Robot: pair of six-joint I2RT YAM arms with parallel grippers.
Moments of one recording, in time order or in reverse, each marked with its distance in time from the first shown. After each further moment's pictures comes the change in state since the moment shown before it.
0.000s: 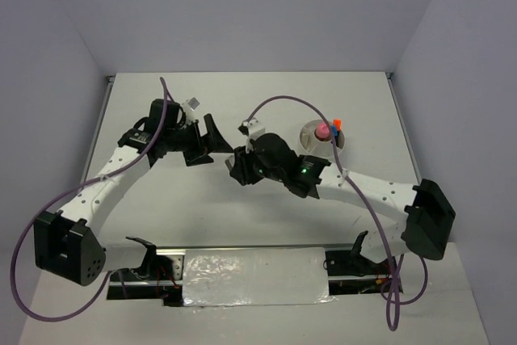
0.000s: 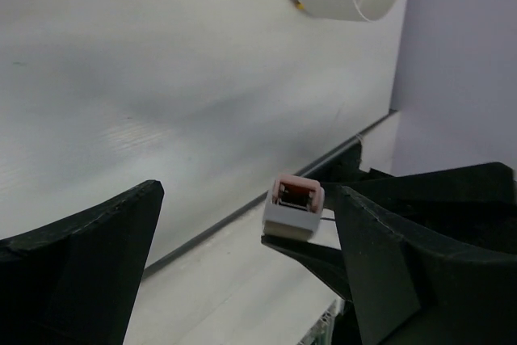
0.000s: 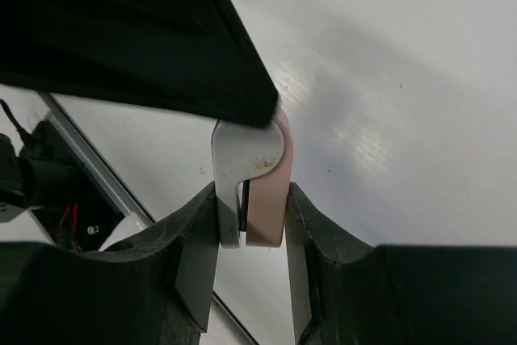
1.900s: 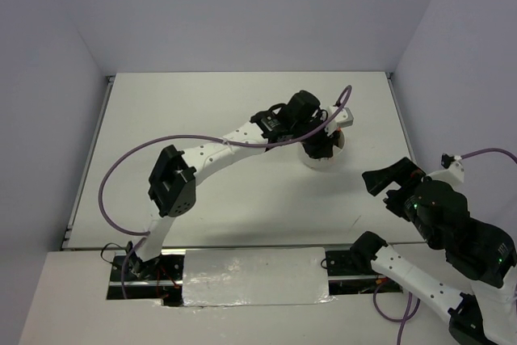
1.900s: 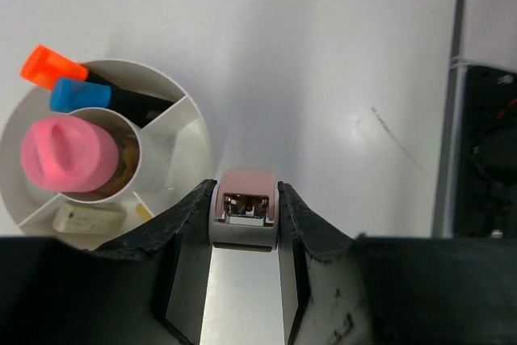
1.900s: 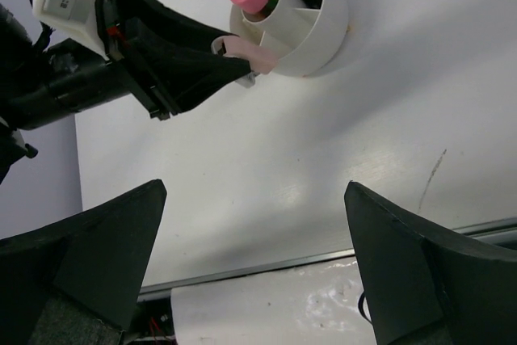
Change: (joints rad) left arm -0.627 0.856 0.919 0.163 -0.098 0.824; right arm -0.294 -0.947 0.220 -1.177 0.498 0.612
